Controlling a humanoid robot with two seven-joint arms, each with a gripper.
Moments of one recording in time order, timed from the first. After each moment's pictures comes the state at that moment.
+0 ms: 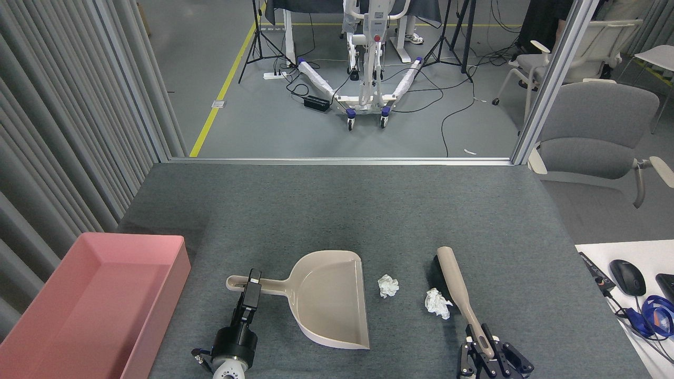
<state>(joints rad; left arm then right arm) -0.30 0.05 -0.36 -0.85 -0.20 -0.39 0.38 0.11 -0.12 0.07 -1.36 1.32 -0.06 -0.19</state>
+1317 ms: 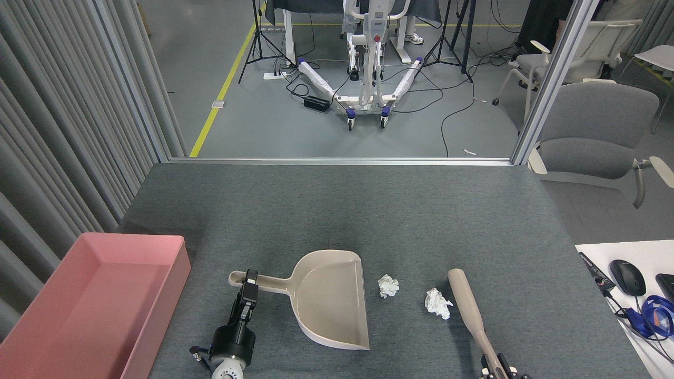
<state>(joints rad) -0.31 0.05 -0.35 -0.81 -0.25 -0.43 0.40 0.28 -0.11 -0.01 -1.49 1.37 -0.14 -0.18</state>
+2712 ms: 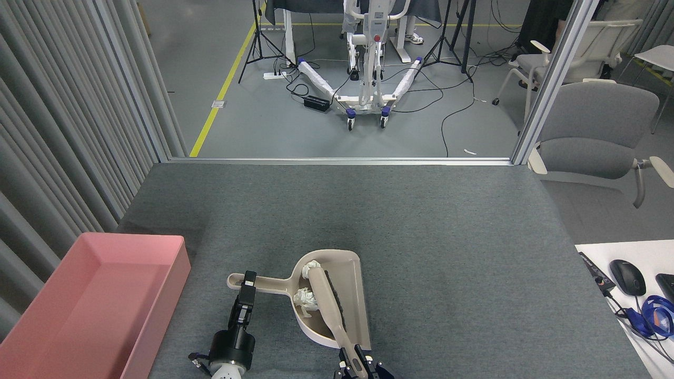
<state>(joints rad) -0.26 0.05 -0.34 -0.90 -0.18 -0.44 0.38 0.16 0.10 0.46 -1.47 1.37 0.06 -0.06</state>
